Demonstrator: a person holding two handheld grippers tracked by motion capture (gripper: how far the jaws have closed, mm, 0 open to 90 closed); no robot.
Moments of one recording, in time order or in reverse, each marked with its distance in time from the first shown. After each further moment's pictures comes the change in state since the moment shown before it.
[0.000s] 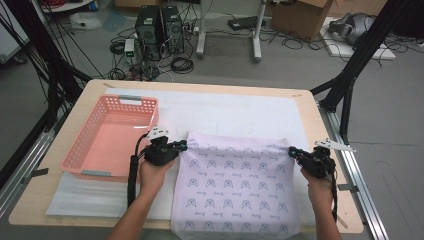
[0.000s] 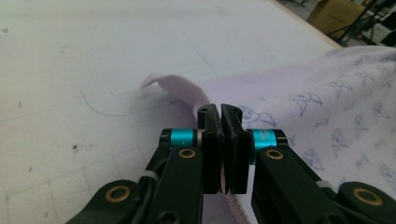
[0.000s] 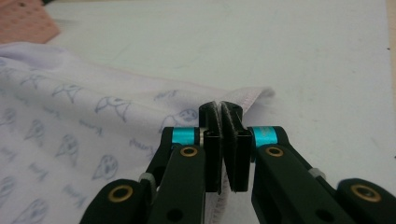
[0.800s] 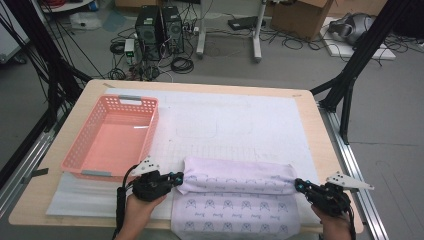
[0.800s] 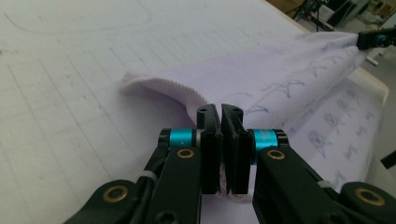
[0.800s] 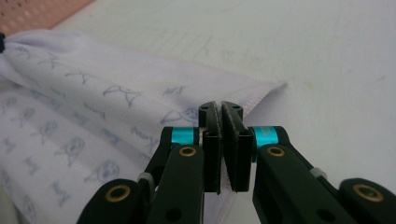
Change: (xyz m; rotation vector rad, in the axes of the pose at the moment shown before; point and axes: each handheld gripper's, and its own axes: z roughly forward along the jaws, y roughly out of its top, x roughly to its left) left arm -0.030 -0.058 -0.051 0.091 -0.153 0.032; right arm 0.028 -0.058 -0.065 0.068 0.066 -0.037
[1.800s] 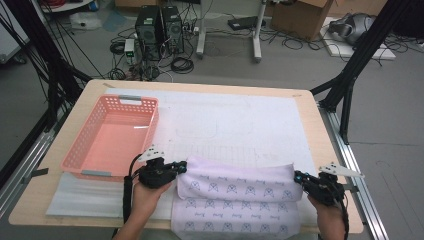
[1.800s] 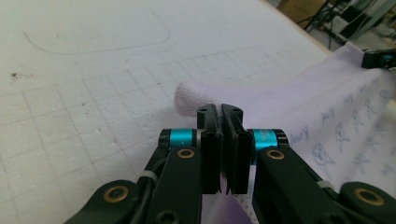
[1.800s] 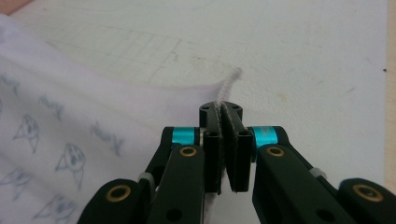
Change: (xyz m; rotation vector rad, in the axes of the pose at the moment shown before) left arm 0.008 0.026 0.008 -0.067 0.019 -0.064; right arm -0.003 0.019 0.013 0.019 -0.107 -0.009
